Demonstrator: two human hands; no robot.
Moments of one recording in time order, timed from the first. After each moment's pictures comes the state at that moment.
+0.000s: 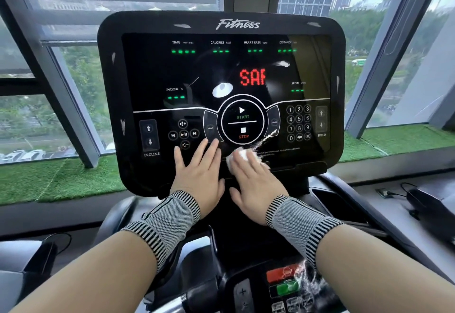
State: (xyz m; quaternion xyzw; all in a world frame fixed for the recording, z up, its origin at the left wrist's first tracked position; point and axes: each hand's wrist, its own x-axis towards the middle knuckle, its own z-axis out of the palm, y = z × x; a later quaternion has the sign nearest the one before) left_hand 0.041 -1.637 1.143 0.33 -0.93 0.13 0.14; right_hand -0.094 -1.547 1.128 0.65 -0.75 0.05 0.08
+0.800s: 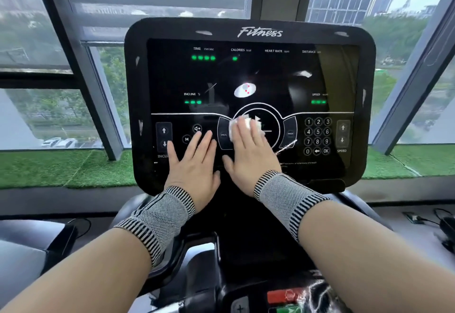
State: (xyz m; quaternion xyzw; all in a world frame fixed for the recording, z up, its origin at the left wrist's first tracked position) left_hand 0.053 -1.650 1.162 0.41 -0.89 0.11 0.16; right_hand -0.092 -1.604 1.177 0.63 -0.75 0.13 0.16
